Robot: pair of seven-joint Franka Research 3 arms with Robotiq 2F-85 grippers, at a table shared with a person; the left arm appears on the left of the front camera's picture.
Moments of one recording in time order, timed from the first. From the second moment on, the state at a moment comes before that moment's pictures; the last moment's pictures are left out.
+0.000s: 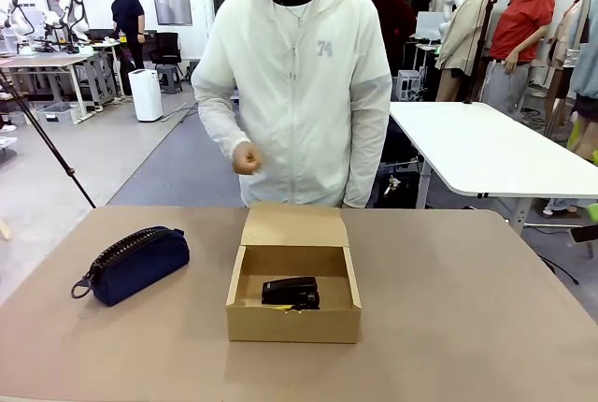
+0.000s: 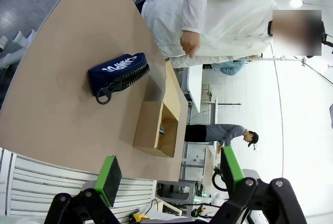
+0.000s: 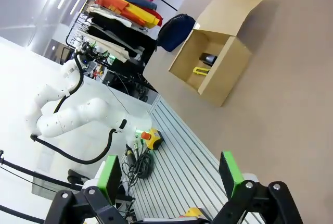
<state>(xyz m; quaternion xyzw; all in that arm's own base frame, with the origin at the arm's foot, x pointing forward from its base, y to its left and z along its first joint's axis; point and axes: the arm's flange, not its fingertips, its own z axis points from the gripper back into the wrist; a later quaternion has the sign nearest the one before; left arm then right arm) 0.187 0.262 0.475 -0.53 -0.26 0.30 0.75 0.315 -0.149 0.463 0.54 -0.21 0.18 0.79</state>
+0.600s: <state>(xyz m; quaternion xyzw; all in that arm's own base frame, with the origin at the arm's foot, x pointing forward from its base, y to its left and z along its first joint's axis) 0.187 0.262 0.475 -0.53 -0.26 0.30 0.75 0.315 -0.149 0.463 0.54 -0.21 0.18 0.79</state>
